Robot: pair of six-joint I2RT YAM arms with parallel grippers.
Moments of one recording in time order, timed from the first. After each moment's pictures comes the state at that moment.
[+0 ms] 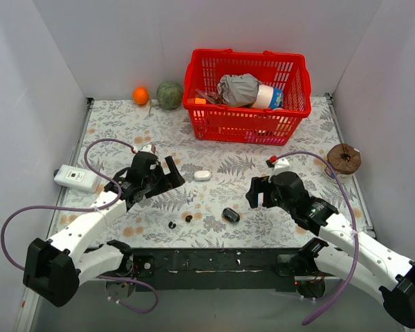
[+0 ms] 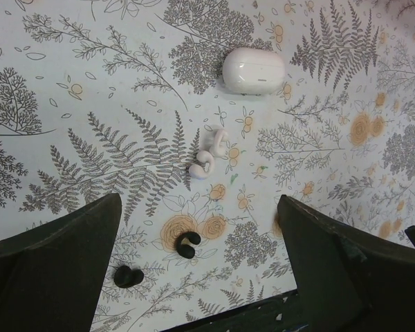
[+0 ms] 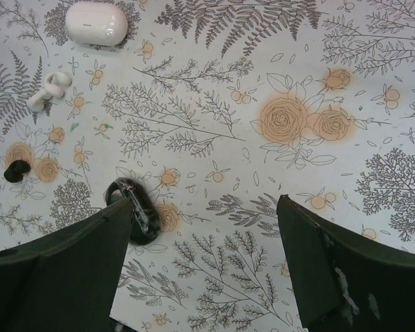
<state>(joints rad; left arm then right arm) -0.48 1.05 0.72 -0.44 -0.01 -0.76 0.72 0.79 0.52 -0.35 0.14 0.40</state>
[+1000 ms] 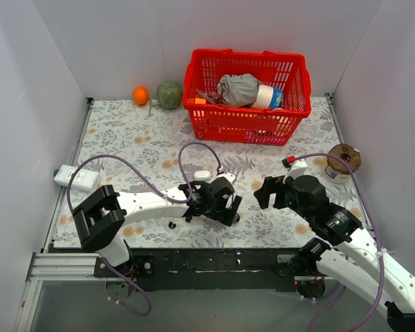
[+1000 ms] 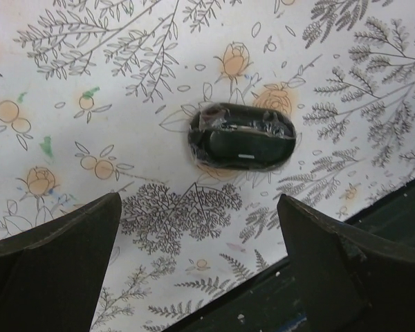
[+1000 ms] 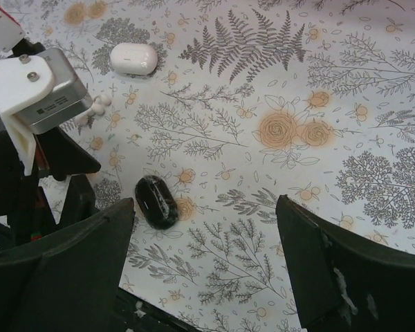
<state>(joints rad) -1.11 1.56 0.96 -0.38 -0.14 -0.59 0.72 0.58 0.62 -0.53 0.15 0.40</state>
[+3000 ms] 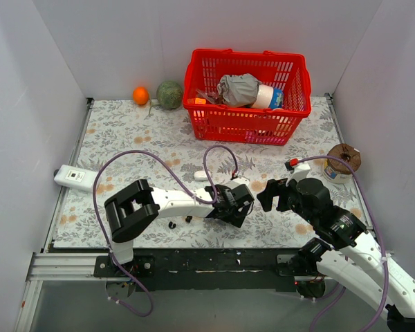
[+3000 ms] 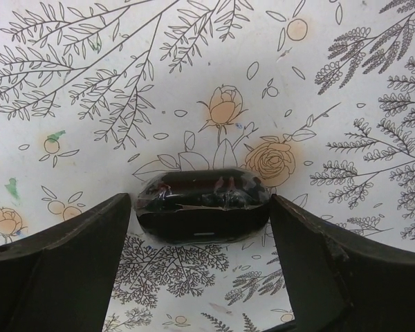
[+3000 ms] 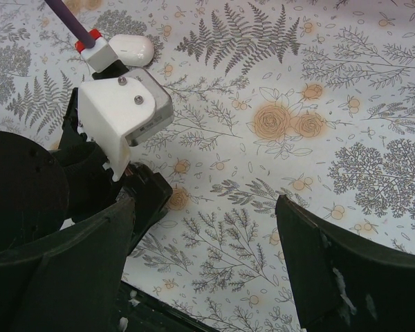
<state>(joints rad) -1.19 1.84 1.17 -0.45 -0.30 -0.62 0.72 0.53 0.62 -0.60 0.15 0.39</state>
